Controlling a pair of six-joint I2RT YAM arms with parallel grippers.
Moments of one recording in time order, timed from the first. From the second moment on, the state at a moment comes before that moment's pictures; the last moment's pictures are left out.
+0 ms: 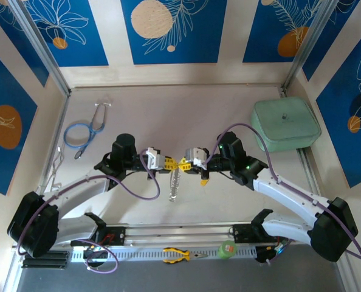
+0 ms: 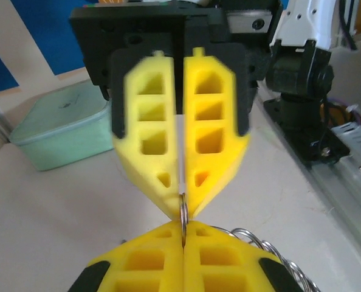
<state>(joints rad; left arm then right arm) -0.60 1.19 0.61 0.26 0.94 0.55 0.69 1.08 0.70 -0.08 -0.68 -0.58</state>
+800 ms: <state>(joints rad) -0.76 1.03 0.64 0.00 0.43 1.10 0.82 1.01 0.68 -0.14 -0.42 -0.67</state>
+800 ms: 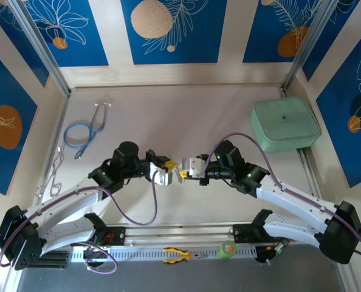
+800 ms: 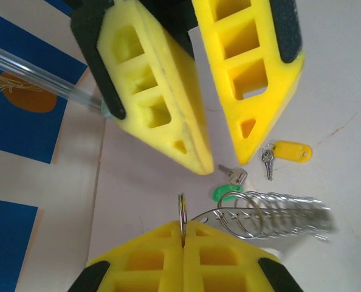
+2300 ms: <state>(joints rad) -0.70 0.96 0.57 0.09 0.60 0.75 0.64 0.99 0.56 0.11 -0.72 -0.57</state>
